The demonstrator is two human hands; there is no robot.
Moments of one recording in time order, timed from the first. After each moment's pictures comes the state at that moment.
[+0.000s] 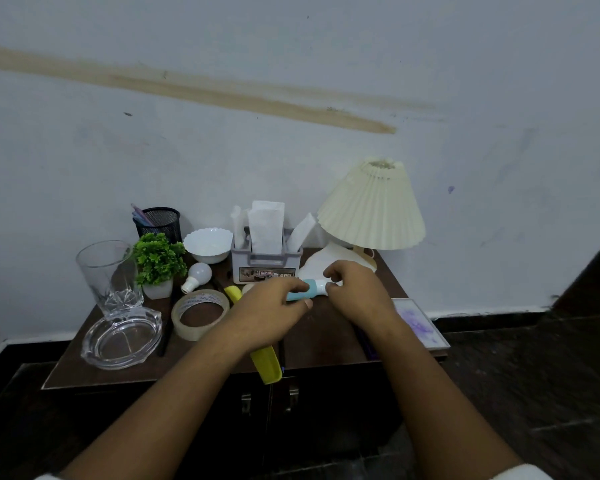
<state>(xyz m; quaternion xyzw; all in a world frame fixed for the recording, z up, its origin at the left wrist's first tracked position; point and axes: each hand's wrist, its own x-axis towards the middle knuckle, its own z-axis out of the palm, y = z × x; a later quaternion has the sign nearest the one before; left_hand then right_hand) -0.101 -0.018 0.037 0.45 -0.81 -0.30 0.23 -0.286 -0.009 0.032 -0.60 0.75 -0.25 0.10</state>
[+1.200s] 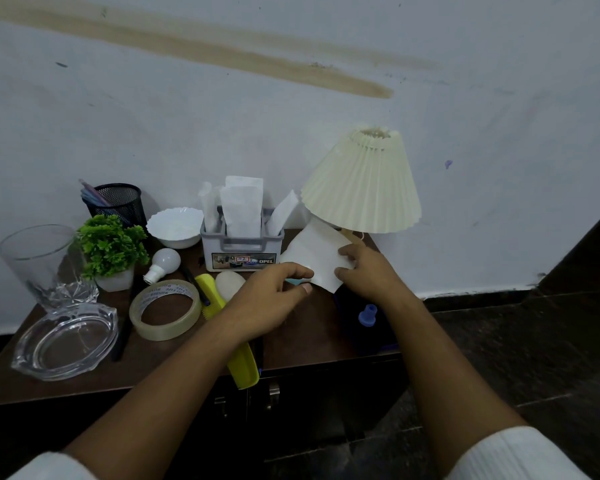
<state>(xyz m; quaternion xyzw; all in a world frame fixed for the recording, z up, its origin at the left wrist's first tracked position) -0.140 -0.053 -0.001 0.40 -0.76 -0.43 0.27 -0.356 -0.047 0.004 -0.58 0.77 -0.21 0.15</state>
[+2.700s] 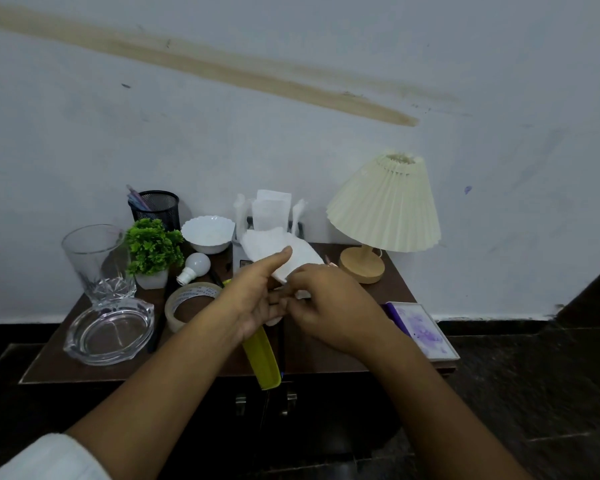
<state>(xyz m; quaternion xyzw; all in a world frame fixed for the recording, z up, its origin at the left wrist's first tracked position) -0.107 -0.059 0.022 0.39 -0.34 -0.77 0.38 -0.243 0.007 0.051 -0.79 0.58 -0.21 0.07</state>
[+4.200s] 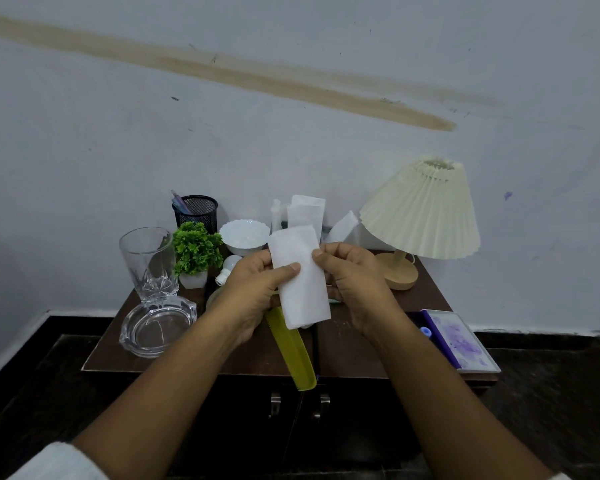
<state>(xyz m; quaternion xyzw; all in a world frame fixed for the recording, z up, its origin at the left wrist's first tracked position) -0.060 -0.056 0.024 0.39 -0.45 -0.65 0.48 -0.218 -0.039 0.040 -0.45 0.55 -0.55 0.44</state>
